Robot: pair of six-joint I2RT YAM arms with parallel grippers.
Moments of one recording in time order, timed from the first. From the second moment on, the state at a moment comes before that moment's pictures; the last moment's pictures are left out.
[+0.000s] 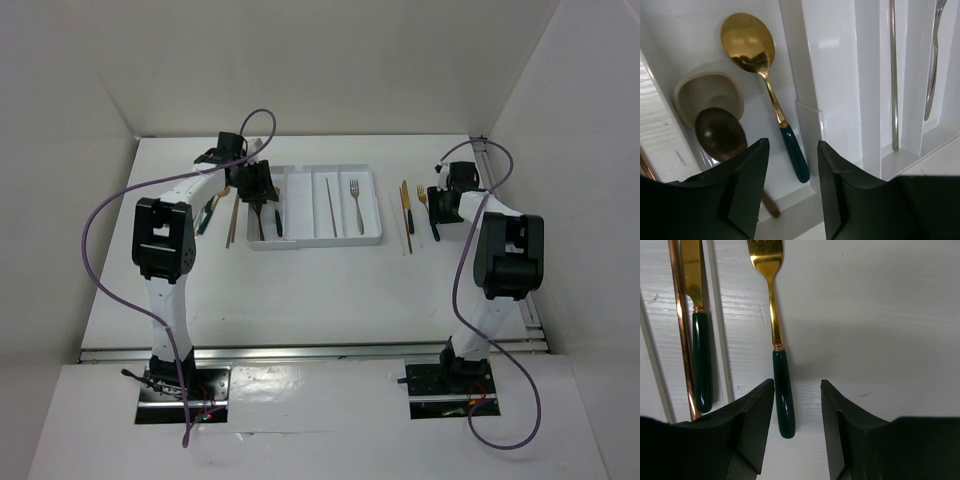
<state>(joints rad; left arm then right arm) -0.15 2.14 1.73 -0.54 0.41 -0.29 -0.11 1.86 1.20 -0.28 -0.03 -0.15</state>
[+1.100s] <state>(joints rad) -0.07 1.68 1.59 -0.49 0.12 -0.19 -0.07 1.78 1.41 -0.30 -0.26 0.01</state>
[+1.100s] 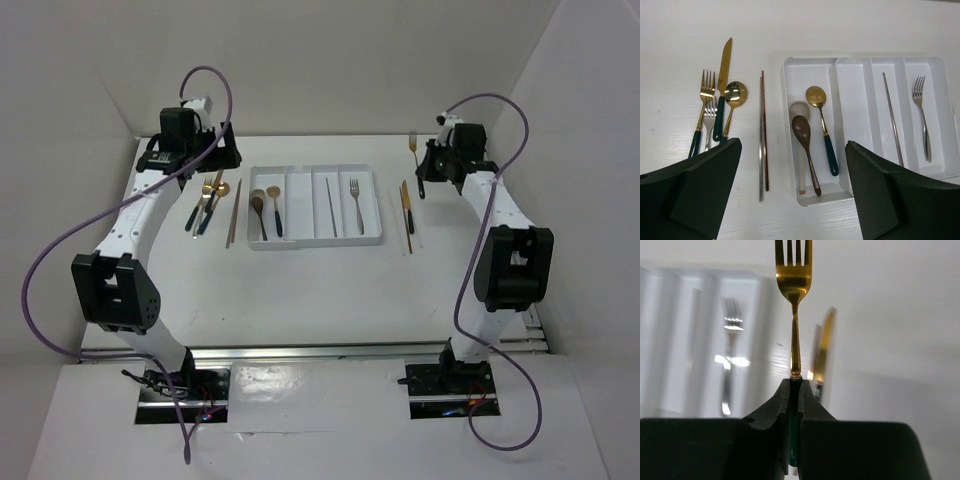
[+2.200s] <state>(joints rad) 0.06 1.59 1.42 -0.63 -0.03 -0.05 0.20 2.12 1.64 -0.32 -0.39 0.28</state>
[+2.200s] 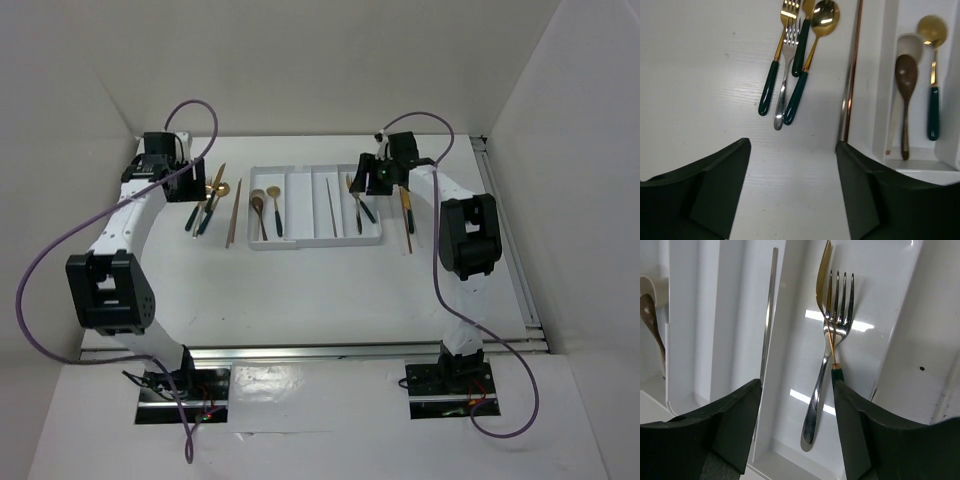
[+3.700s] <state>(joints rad) 0.08 2.16 1.68 -0.72 0.15 0.27 0.06 1.84 1.50 -0.33 -0.32 0.14</state>
